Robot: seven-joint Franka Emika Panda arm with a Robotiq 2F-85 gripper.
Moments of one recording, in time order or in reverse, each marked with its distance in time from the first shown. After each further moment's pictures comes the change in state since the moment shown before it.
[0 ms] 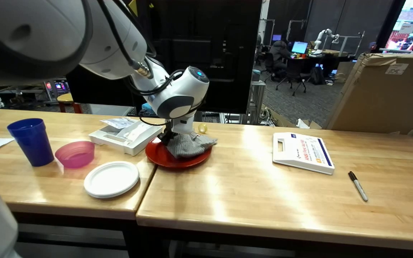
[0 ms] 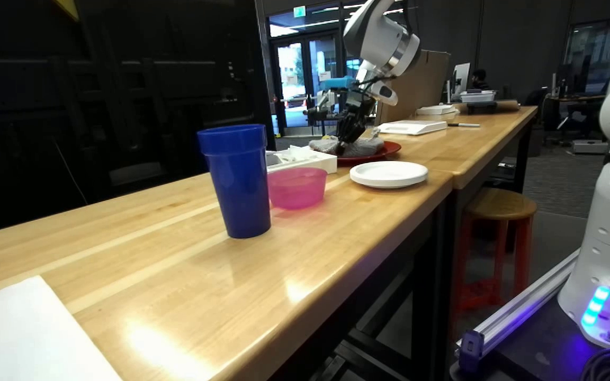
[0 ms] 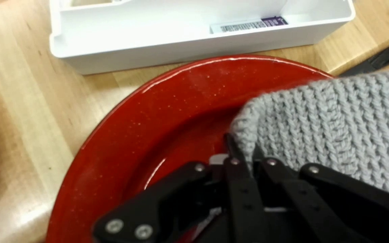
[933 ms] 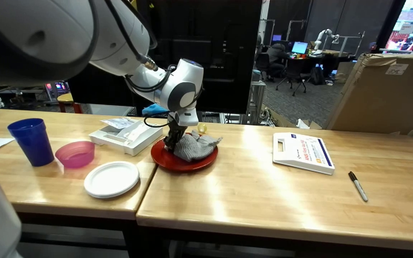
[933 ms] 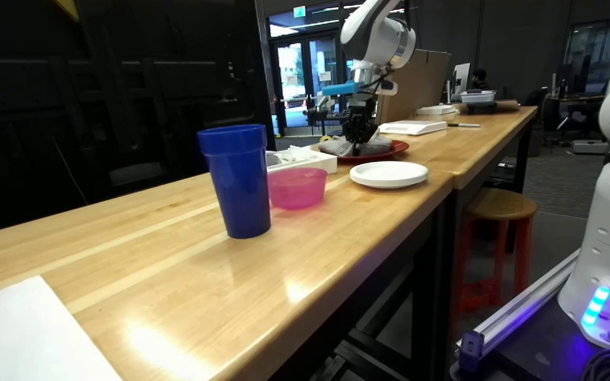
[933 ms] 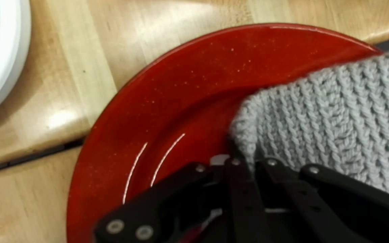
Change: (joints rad) arm -0.005 0.020 -0.005 0.070 -0.381 -0.150 0.101
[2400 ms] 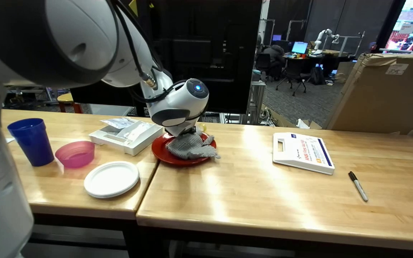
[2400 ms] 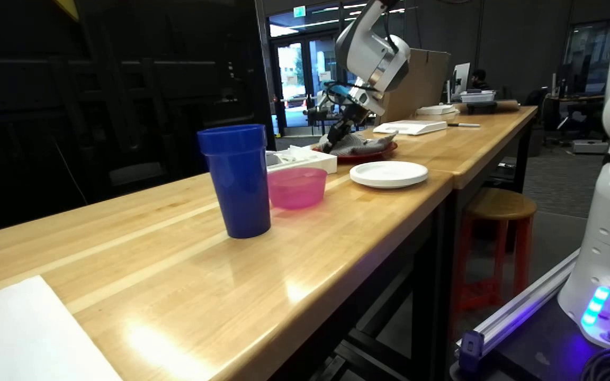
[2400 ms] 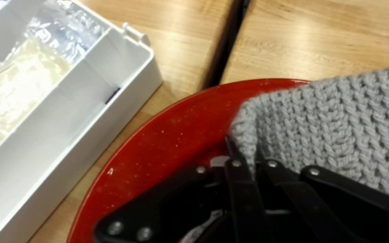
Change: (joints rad) arm 0.037 0.089 0.016 -0.029 0.691 0.470 0.388
